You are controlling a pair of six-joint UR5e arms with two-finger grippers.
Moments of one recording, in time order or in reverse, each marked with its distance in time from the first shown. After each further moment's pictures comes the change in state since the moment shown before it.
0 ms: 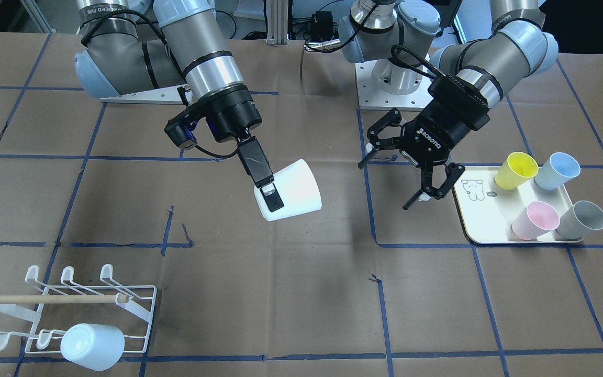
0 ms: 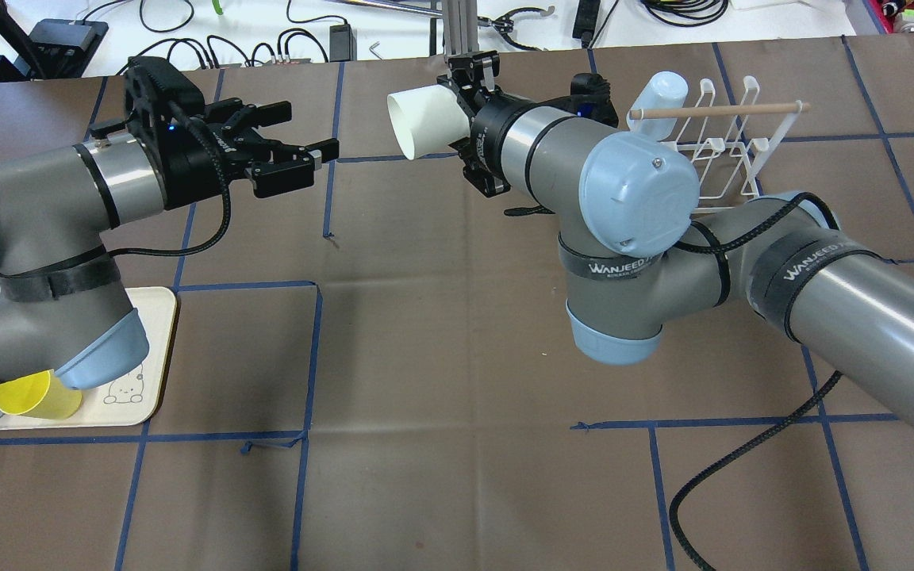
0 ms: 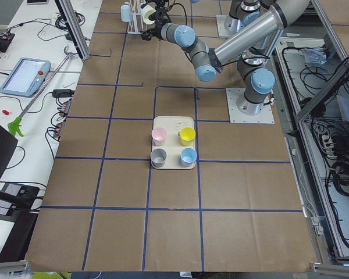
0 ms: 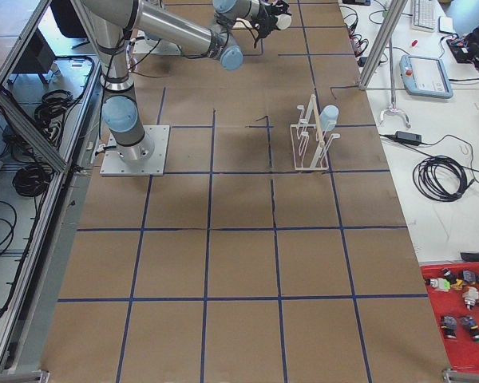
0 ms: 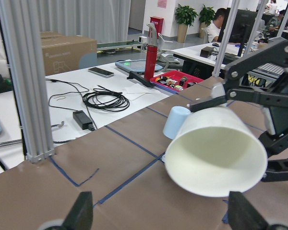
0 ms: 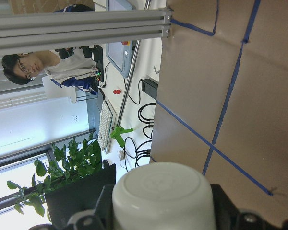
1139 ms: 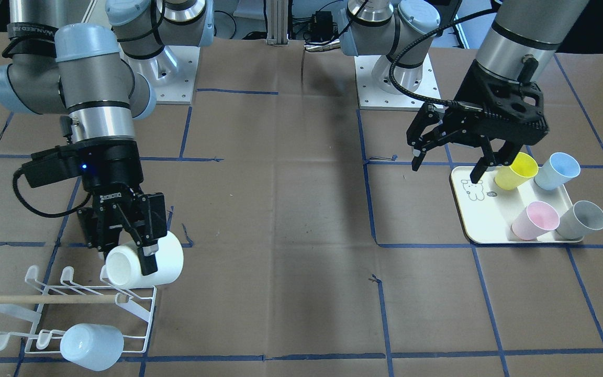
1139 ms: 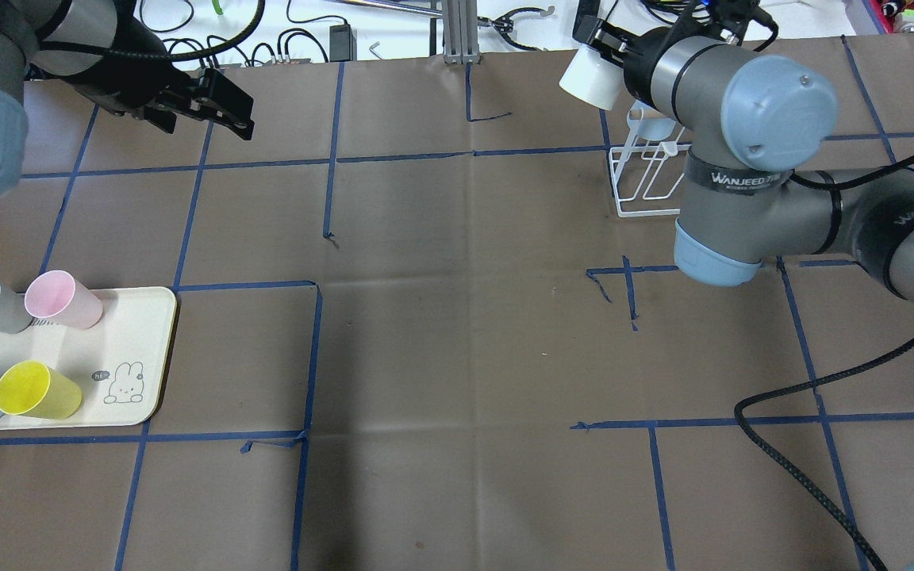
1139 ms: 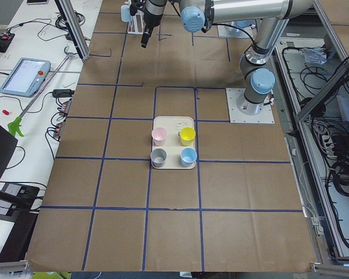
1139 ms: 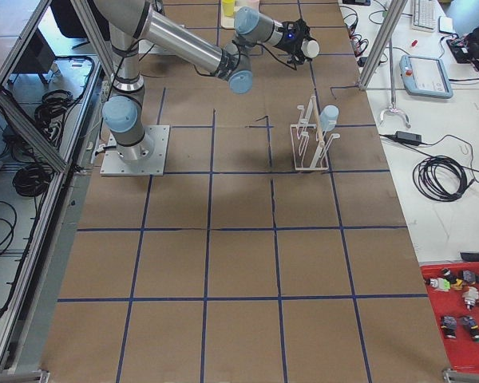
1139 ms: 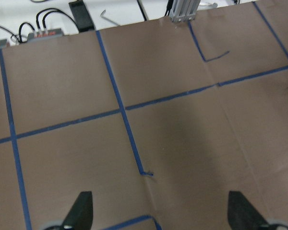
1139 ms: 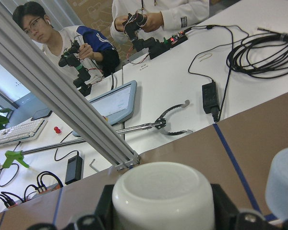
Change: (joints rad) left arm -0.203 0.025 0.558 -1.144 0.837 -0.322; right arm -0.291 0.042 -0.038 -0.010 -0.014 -1.189
